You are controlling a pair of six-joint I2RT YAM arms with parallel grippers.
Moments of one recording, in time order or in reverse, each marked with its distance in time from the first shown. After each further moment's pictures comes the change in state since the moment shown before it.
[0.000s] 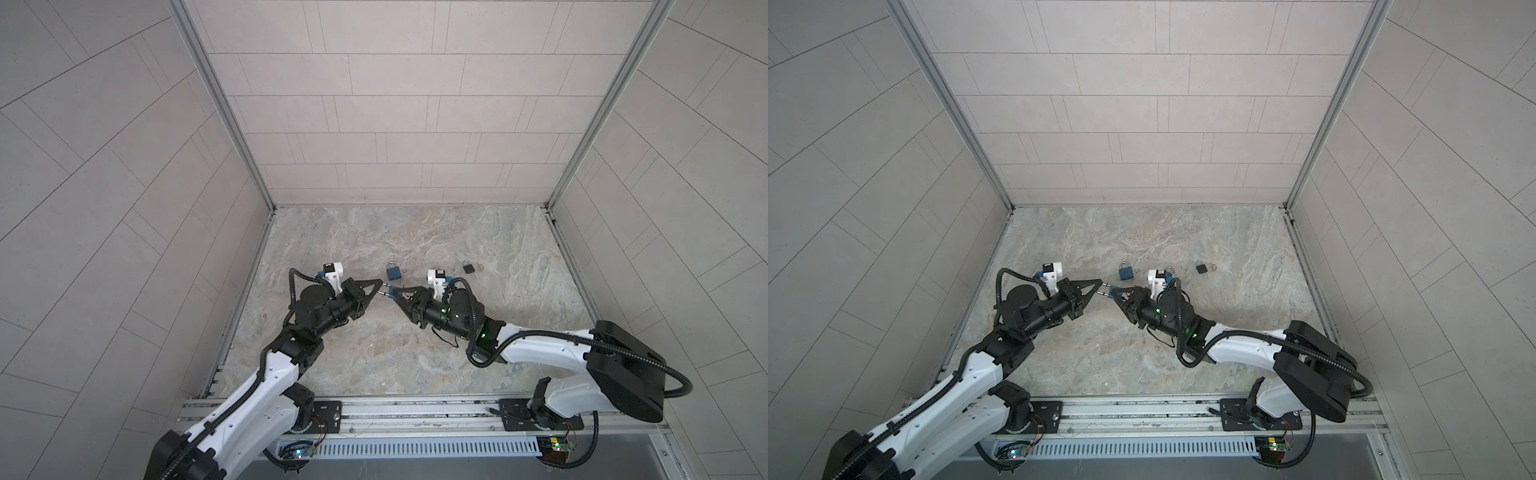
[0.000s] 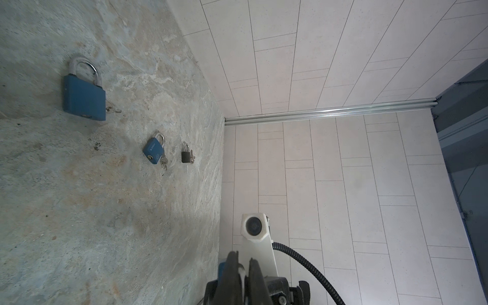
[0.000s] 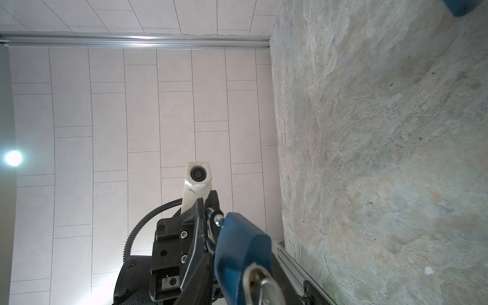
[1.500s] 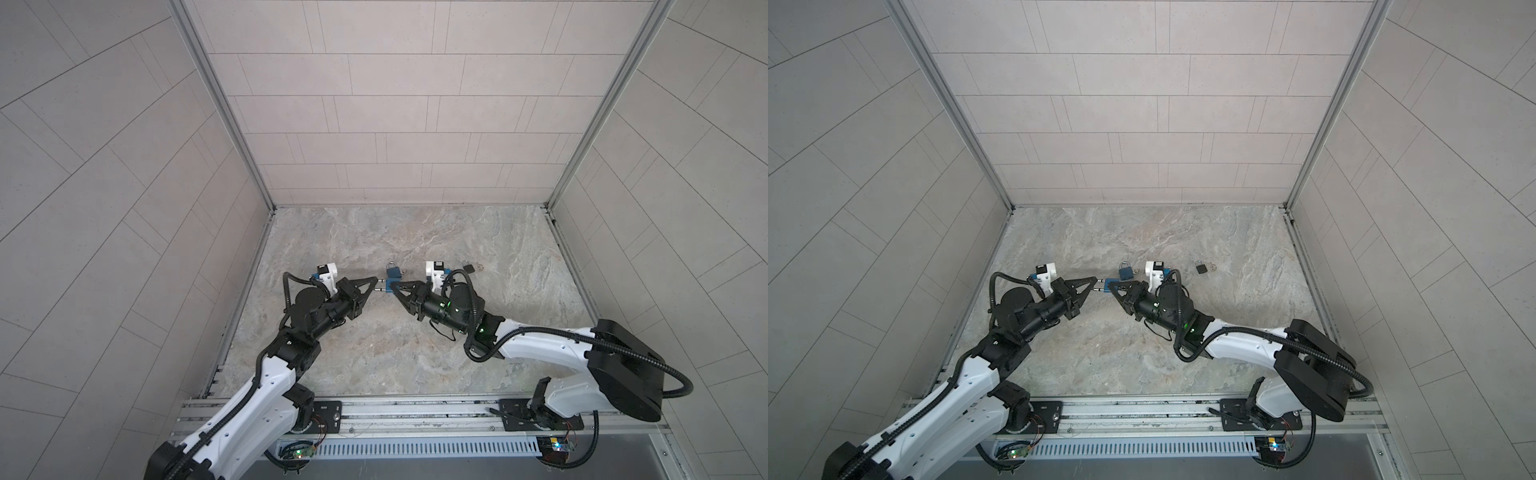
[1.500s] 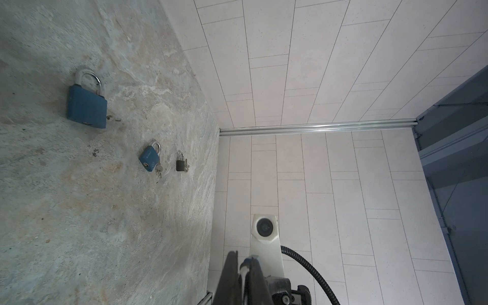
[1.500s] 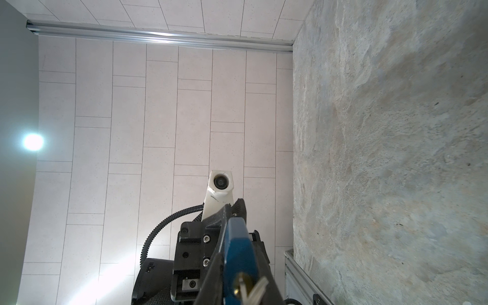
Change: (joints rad) left arm 0.015 -0.052 -0.008 -0.012 -0.045 -0.050; right arm -0.011 0.026 0.066 0.013 -0.014 -0.063
